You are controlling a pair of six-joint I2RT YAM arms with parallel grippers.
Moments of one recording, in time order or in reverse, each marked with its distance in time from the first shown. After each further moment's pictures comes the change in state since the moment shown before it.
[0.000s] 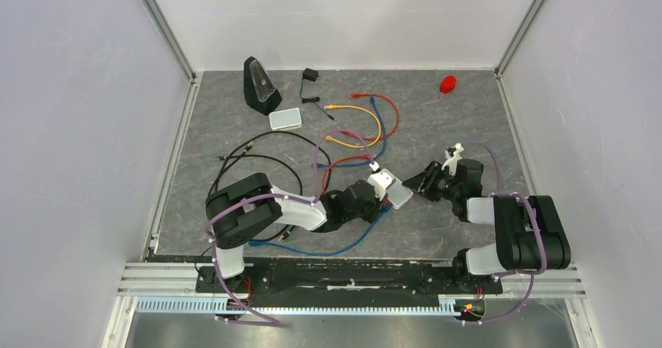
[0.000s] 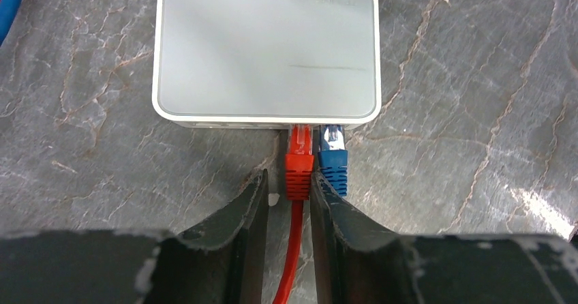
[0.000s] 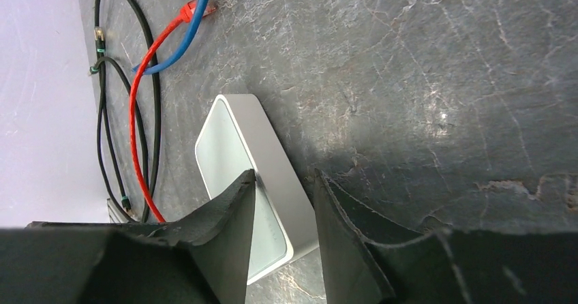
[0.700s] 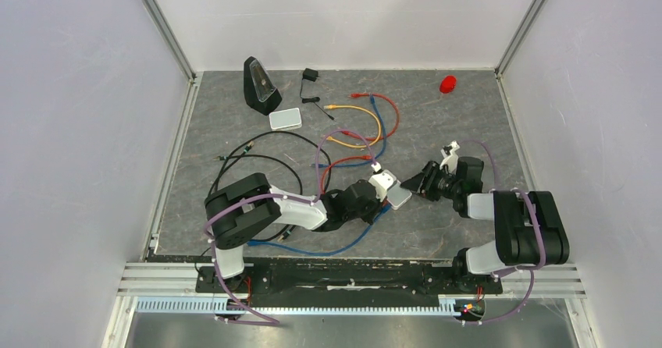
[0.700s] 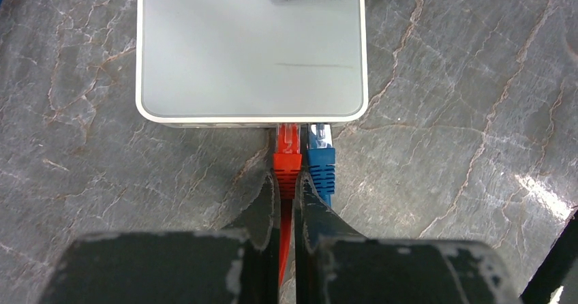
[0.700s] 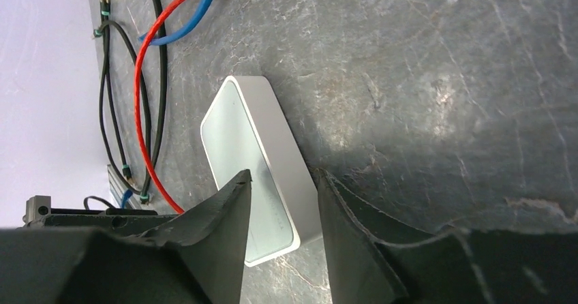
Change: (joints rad) left arm -0.002 -0.015 0.013 -0.070 0.028 0.018; right arm -0.010 0.026 0.019 -0.024 -0.090 -0.062
